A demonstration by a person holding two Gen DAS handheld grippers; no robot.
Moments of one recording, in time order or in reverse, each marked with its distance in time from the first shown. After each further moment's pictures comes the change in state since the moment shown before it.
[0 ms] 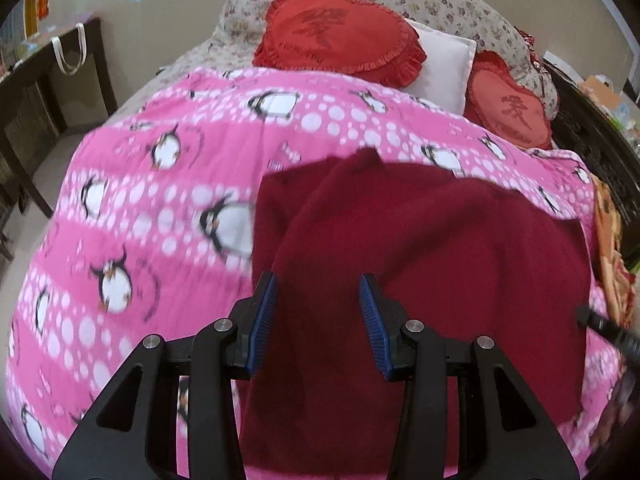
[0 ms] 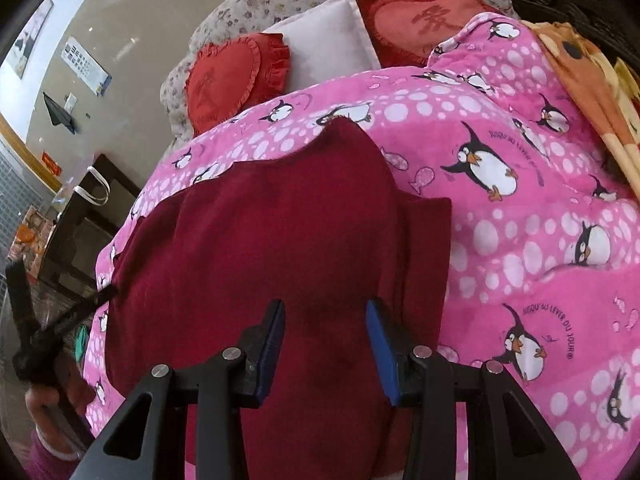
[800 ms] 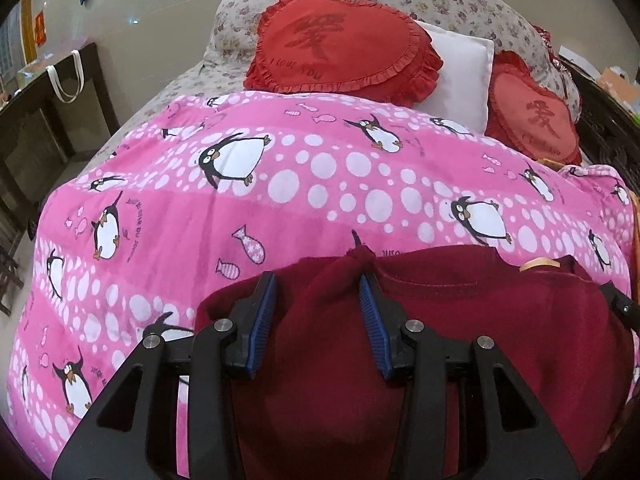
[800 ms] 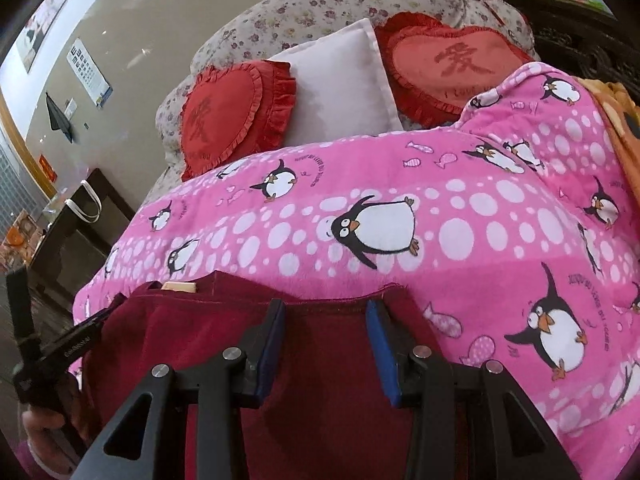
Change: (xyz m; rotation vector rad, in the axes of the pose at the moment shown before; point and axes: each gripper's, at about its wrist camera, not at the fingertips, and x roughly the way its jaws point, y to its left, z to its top) left arm 0.079 -0.029 0.068 0.041 -0.056 0.088; right arm 0.062 0.008 0.081 -0.056 -0.118 -0.020
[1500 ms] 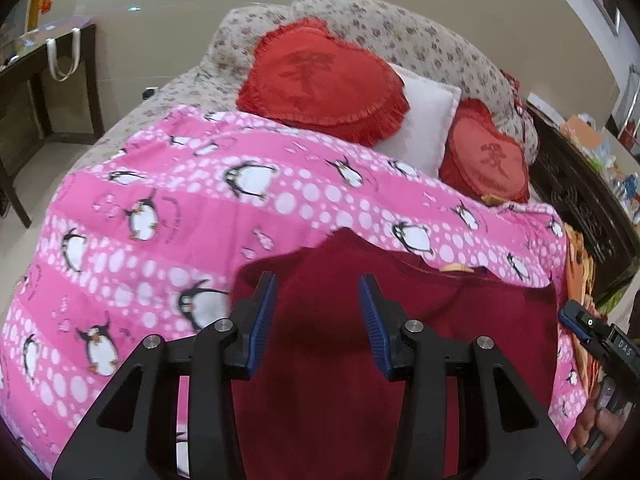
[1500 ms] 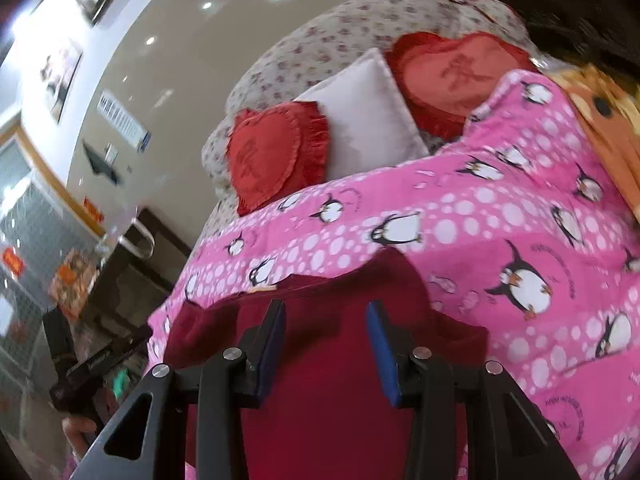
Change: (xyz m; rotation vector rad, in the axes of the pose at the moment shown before) left arm -0.080 0.022 -0.004 -0.081 -0.051 -0.181; right arm -0.082 0.001 -0.014 0.070 -0.084 0.188
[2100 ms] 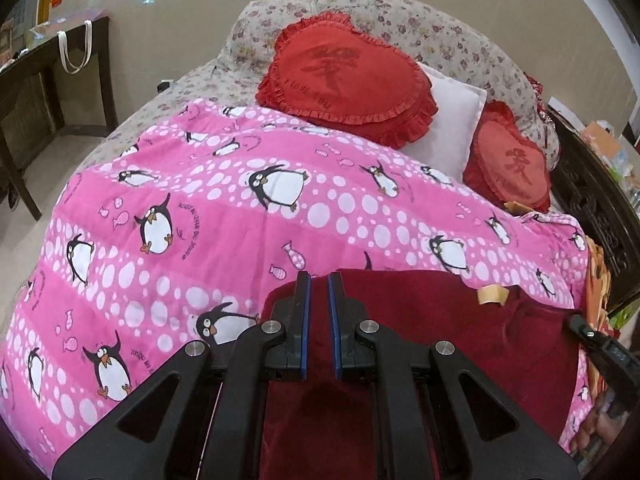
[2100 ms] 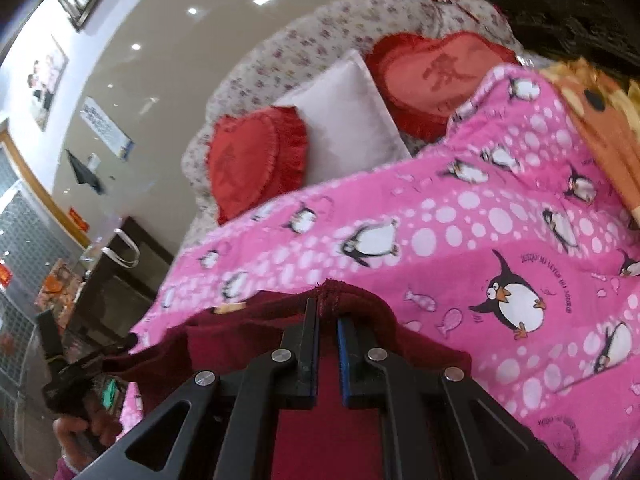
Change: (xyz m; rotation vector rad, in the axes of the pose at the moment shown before) left arm 0.018 0.029 0.015 -0.049 0.018 0.052; right arm 0.022 -0.026 0.006 0.063 -0.009 -0.054
